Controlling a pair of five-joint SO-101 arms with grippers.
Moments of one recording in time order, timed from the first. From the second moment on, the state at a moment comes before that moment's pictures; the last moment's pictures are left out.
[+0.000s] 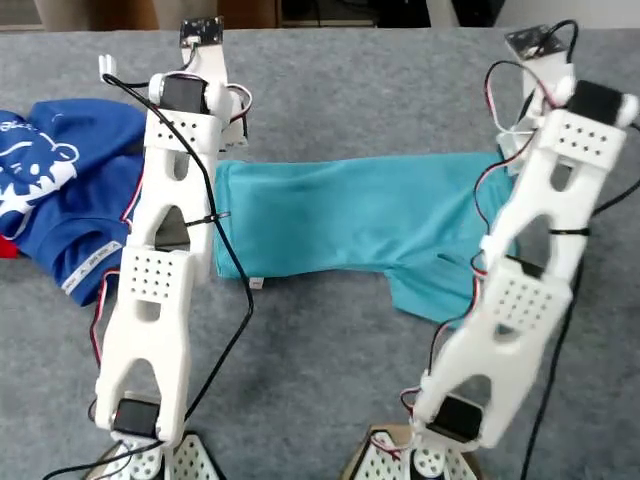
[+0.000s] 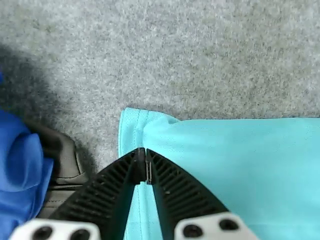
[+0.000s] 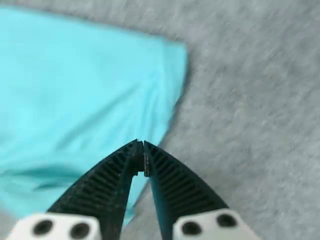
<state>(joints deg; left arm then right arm) 4.5 59.1 -84.7 100.3 3.5 18.6 39.6 -57.4 101.4 27.9</state>
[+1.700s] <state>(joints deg) 0.6 43.8 -31.5 87.0 3.7 7.5 -13.5 45.1 63.0 29.3</state>
